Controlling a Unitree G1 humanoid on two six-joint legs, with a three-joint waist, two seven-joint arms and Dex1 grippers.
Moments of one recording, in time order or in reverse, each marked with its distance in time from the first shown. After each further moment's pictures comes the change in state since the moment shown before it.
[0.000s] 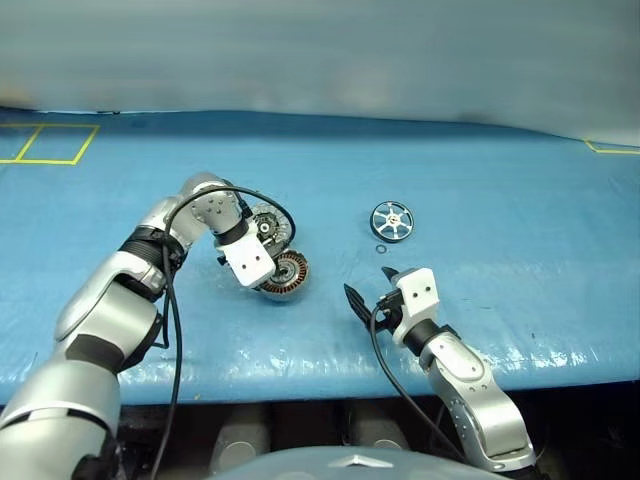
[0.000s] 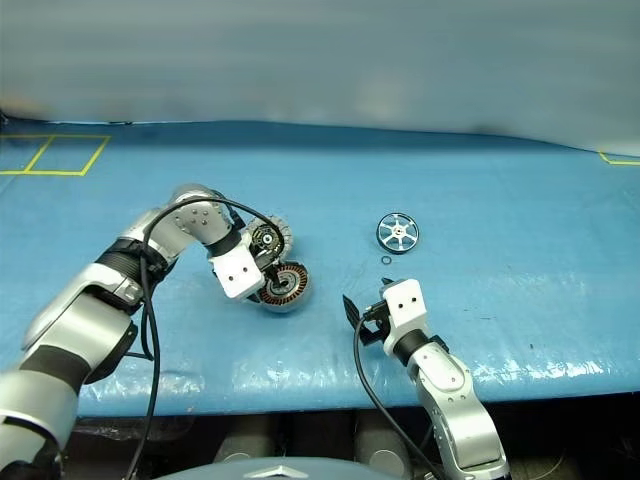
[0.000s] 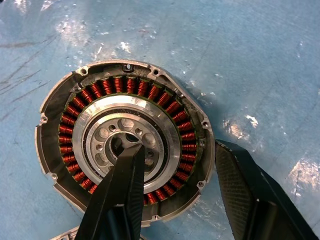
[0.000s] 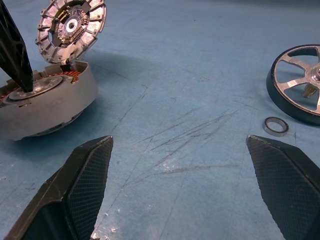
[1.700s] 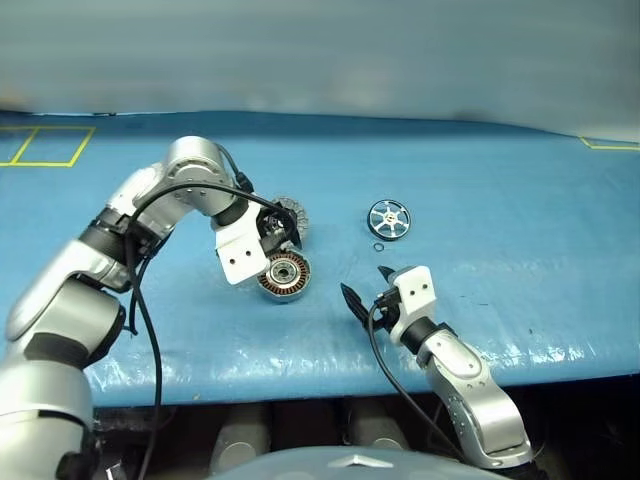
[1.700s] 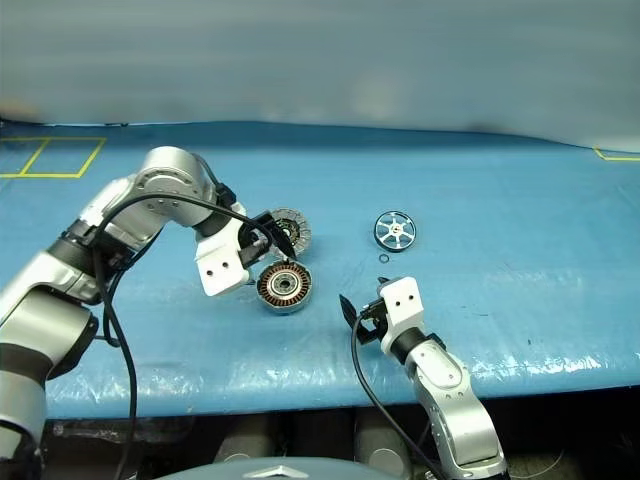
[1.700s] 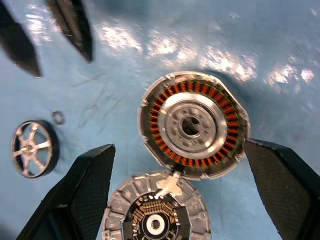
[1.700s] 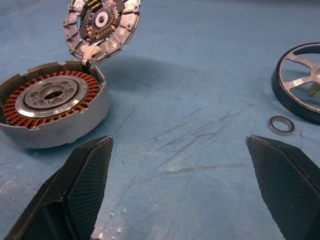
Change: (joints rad) left arm 0.084 0.193 0.109 -0.536 -0.204 0.256 0.112; right arm -0.028 0.003 0.003 -0.007 0.005 0.035 0.014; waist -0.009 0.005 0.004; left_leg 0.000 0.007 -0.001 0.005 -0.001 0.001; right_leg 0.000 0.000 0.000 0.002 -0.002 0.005
